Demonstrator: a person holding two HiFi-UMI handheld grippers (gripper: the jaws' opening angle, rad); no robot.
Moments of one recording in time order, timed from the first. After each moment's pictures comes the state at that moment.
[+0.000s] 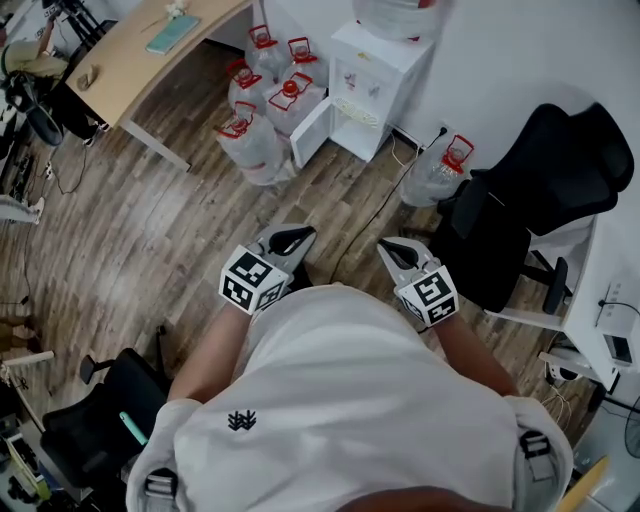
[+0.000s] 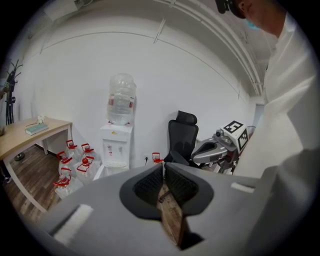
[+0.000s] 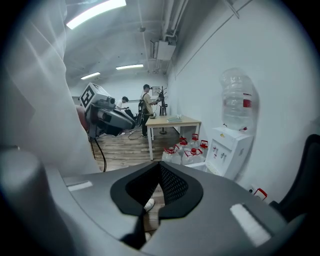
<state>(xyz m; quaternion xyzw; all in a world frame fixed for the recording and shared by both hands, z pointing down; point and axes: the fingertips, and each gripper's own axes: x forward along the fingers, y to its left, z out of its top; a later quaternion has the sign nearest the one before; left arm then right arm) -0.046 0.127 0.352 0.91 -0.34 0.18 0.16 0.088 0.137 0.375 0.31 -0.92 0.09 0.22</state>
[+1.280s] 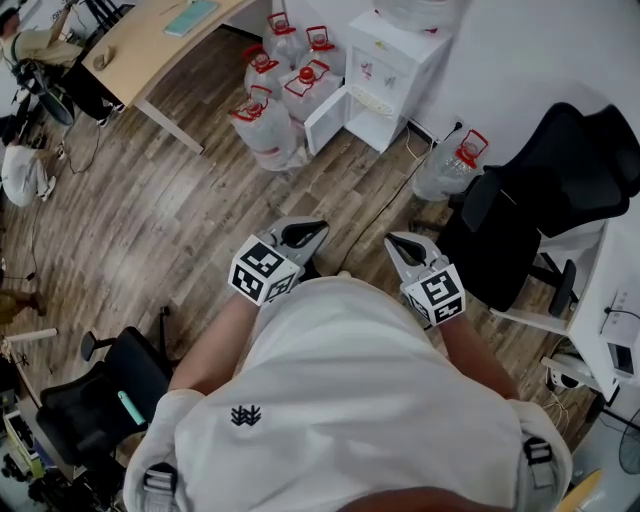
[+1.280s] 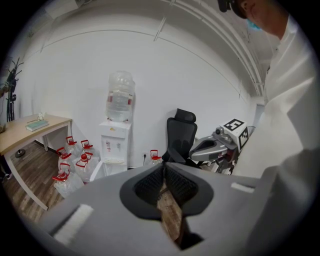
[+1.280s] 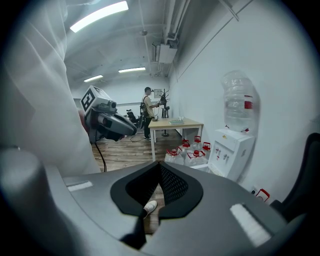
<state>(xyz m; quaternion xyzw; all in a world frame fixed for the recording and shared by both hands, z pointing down) -0.031 0.154 0.357 0.91 -0.34 0.18 0.17 0.090 0.159 0.368 0.29 -0.93 0.08 0.20</state>
